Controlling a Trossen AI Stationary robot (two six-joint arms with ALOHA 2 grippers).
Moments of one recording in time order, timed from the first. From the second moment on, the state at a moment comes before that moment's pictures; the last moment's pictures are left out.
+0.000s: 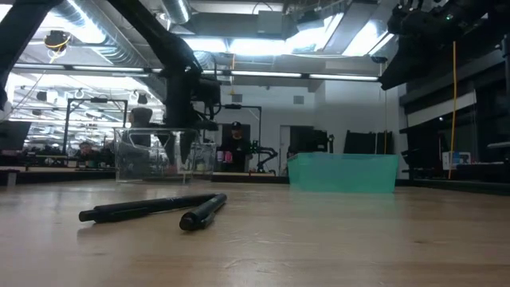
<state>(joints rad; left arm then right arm) 0.75 1.85 1.31 -0.91 -0.03 -0.64 -0.28 0.75 0.74 -0.69 0.18 0.15</state>
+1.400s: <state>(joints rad) 0.13 1.66 1.40 -0.88 0.09 0.14 -0.28 0.75 0.74 -0.68 0.07 0.13</state>
